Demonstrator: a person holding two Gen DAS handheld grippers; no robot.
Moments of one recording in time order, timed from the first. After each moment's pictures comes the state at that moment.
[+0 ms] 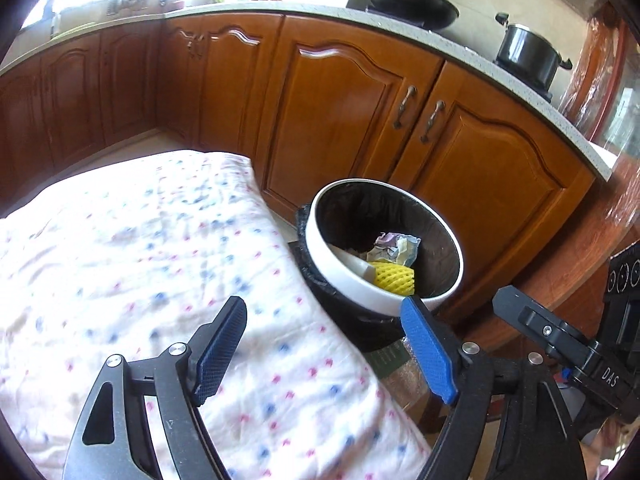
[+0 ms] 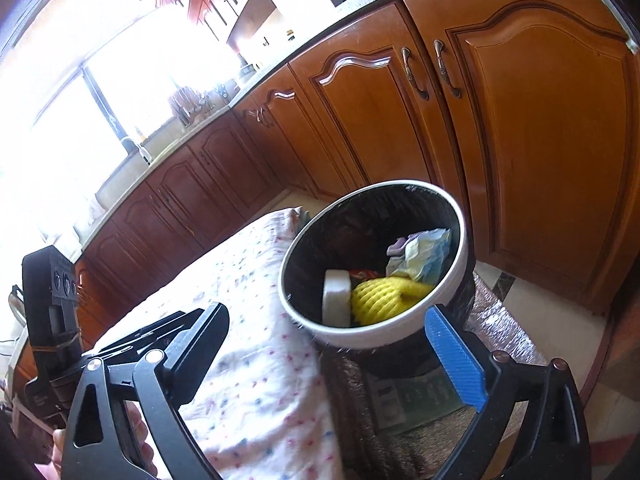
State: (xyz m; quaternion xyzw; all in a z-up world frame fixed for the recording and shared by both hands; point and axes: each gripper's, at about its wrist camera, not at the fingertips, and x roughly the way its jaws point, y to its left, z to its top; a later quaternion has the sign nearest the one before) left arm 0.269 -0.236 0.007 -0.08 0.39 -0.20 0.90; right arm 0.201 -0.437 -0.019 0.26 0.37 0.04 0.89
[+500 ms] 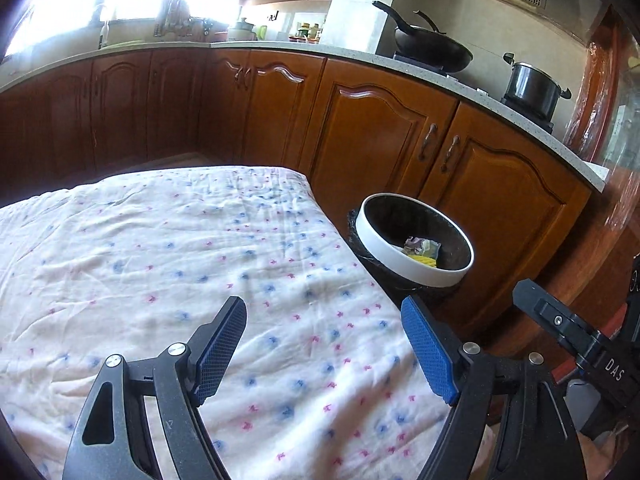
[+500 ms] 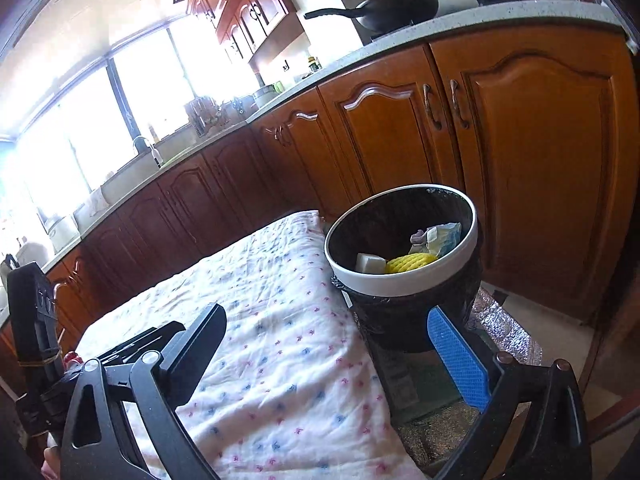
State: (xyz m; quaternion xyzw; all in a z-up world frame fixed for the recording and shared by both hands) left arm 0.153 -0.173 0.015 -0.09 0.33 -0.15 0.93; right arm 0.136 -0.369 0.009 0.19 0.32 0.01 0.93
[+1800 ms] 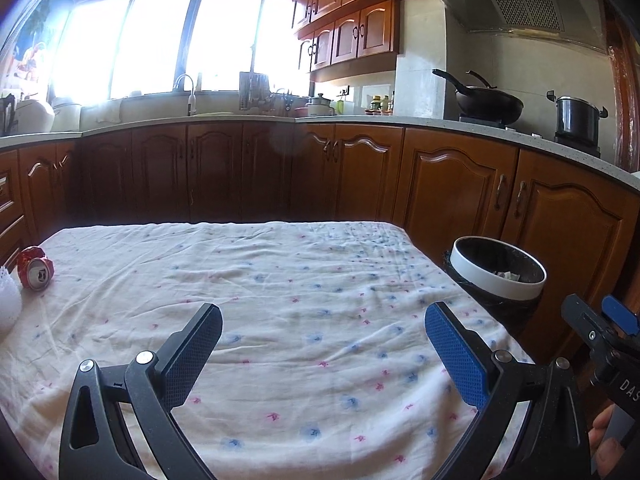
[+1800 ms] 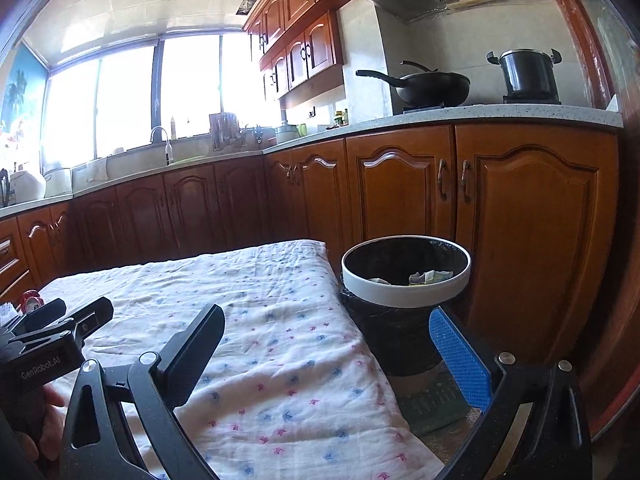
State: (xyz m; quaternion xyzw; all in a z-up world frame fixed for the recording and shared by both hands) left arm 0.043 -0.133 -0.013 -0.05 0.20 0.00 0.98; right arm 0.071 -0.299 0.004 0.07 0.22 -0.01 0.97
